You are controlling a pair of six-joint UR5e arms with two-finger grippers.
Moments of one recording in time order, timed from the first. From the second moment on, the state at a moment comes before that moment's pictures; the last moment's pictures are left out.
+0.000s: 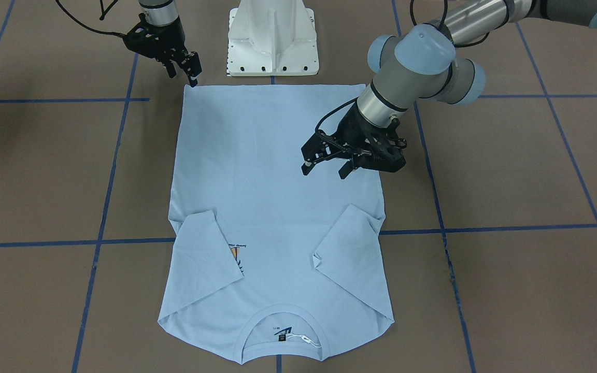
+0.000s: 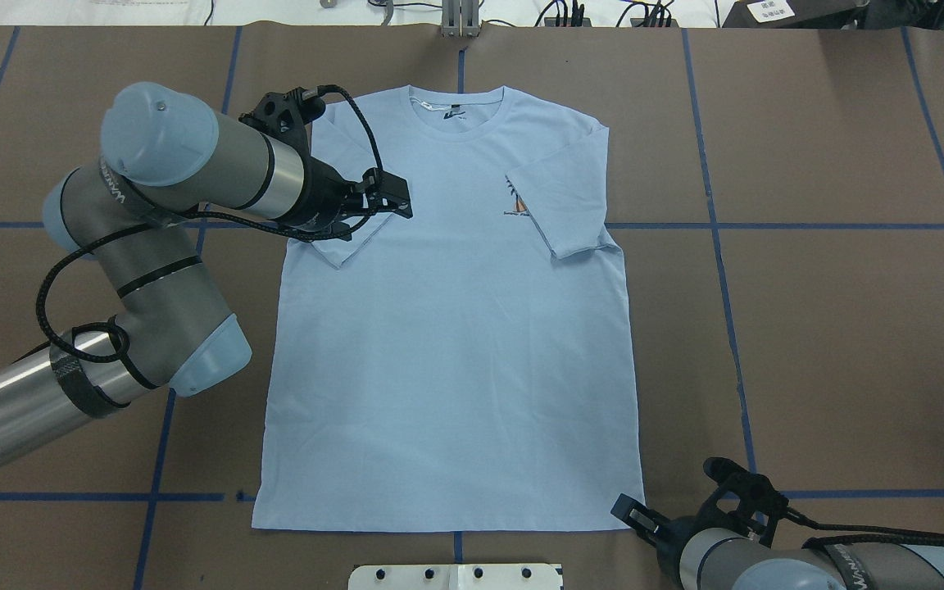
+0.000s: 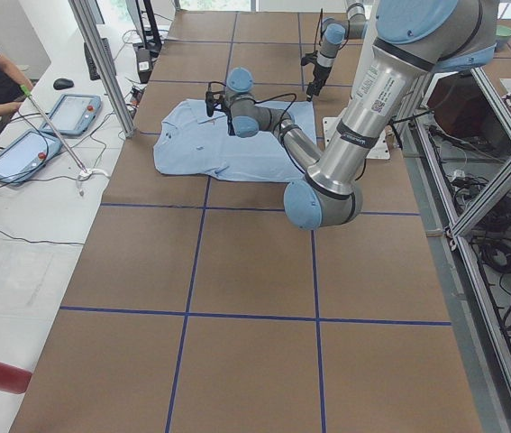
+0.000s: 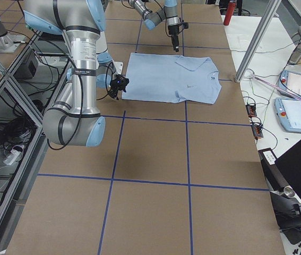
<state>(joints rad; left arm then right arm) -0.70 -2.15 -1.63 -2.18 -2.00 -1.46 -0.03 -1.57 2.16 -1.36 1.36 2.20</state>
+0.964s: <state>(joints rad) -0.70 -2.15 -1.63 -2.17 -2.00 -1.46 -0.03 -1.52 2.13 -1.39 1.36 2.20</state>
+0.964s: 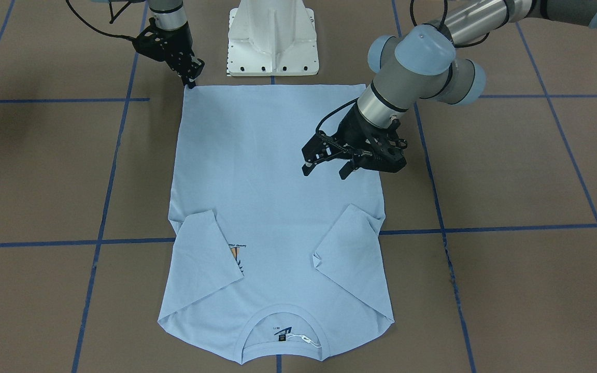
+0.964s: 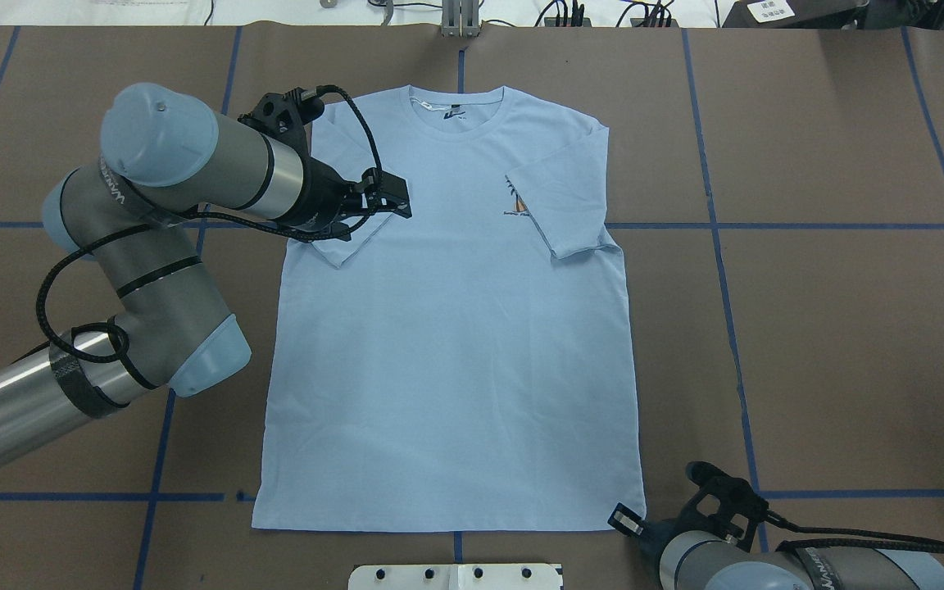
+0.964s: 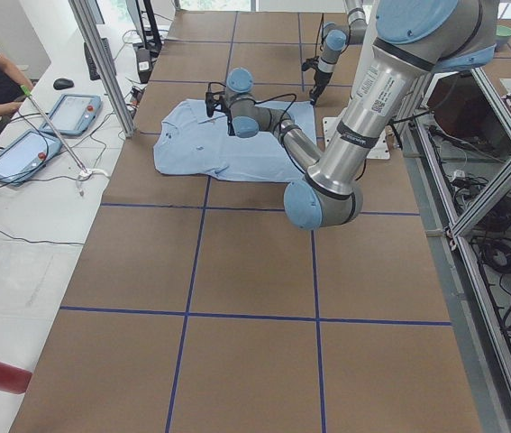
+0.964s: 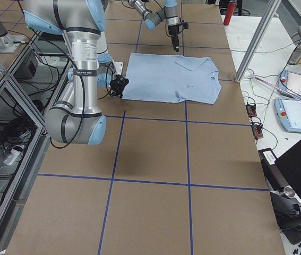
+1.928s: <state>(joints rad) -0.37 -1.72 -2.01 -2.05 -1.72 -1.68 0.00 -1.53 2.18 -1.39 1.36 2.20</state>
